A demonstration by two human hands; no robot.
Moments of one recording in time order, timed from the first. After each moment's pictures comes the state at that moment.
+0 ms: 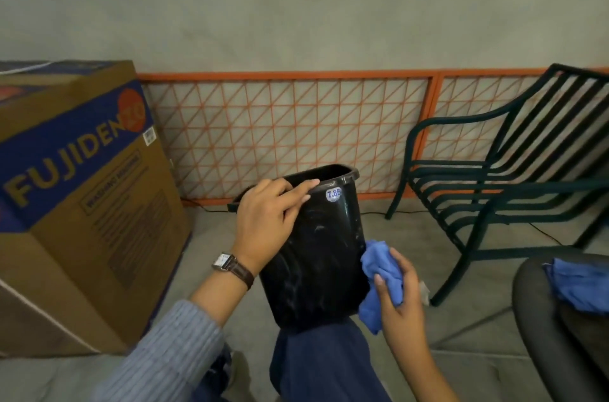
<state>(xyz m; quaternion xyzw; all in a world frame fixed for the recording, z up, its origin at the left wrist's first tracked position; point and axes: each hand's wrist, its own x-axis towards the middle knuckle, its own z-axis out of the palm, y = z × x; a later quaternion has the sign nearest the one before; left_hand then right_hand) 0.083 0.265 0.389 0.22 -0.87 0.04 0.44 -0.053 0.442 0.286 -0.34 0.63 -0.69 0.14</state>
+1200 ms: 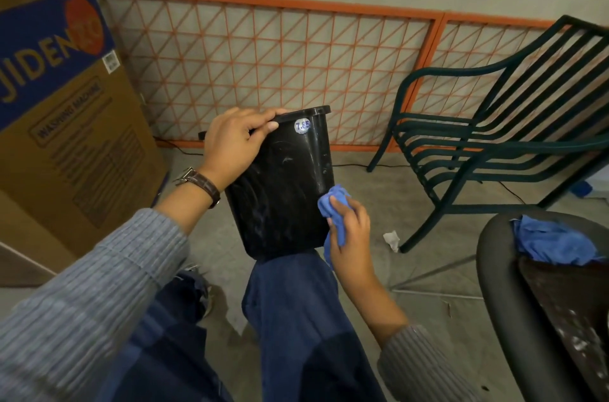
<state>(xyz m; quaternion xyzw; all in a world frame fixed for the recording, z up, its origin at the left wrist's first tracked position) 0.071 0.221 0.374 0.28 -0.86 -0.13 0.42 -0.064 0.407 0.244 -0.50 0.67 -0.56 0.01</state>
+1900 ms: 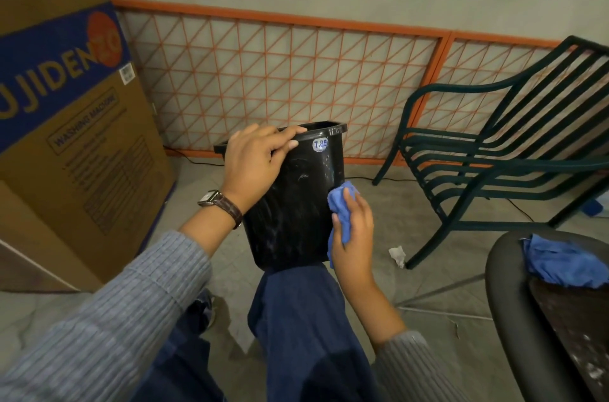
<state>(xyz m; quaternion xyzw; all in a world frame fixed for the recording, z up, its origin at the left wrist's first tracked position) 0.065 0.238 0.375 0.28 -0.85 -0.04 0.44 -0.056 0.383 0.265 -0.46 0.66 -0.60 0.04</state>
